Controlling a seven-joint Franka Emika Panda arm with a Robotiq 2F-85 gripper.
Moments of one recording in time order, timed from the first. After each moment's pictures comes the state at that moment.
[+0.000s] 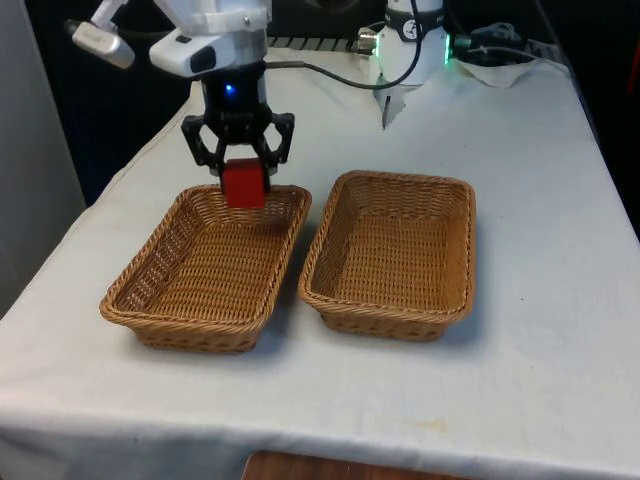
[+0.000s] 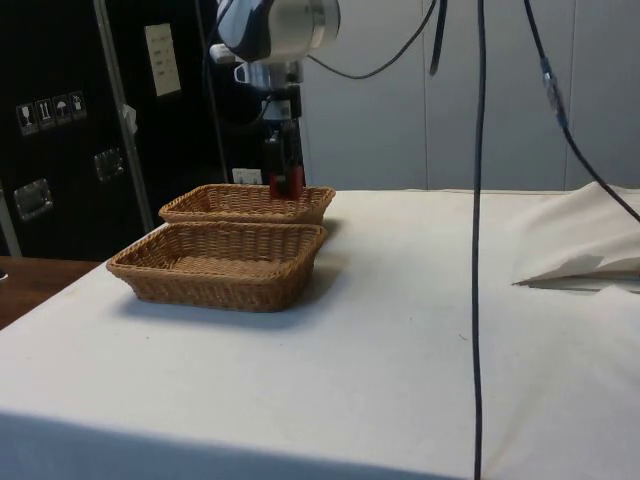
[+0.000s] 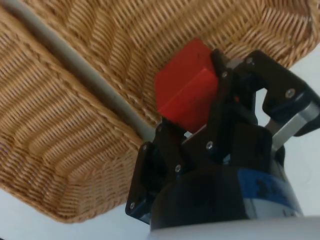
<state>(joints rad) 0.28 0.65 -0.67 -1.78 0.52 2.28 -0.79</state>
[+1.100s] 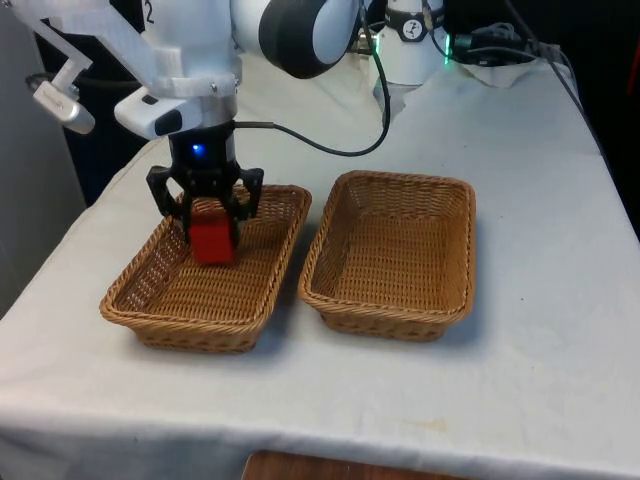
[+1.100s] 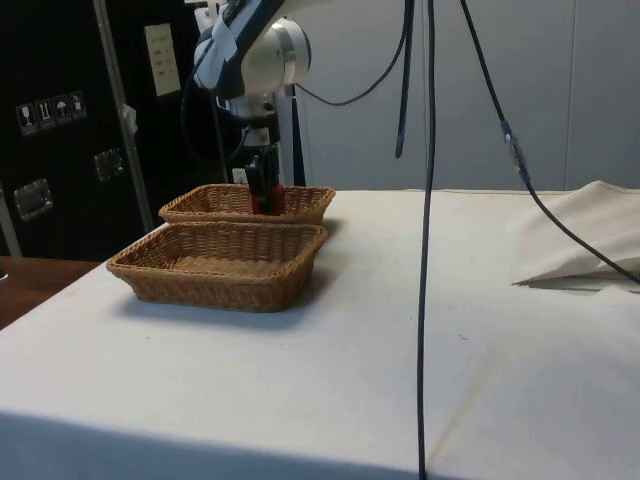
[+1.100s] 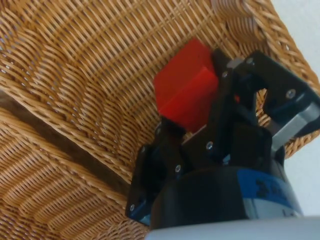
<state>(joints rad) 0.21 0.94 -0.70 -1.46 0.63 2.22 -0.79</state>
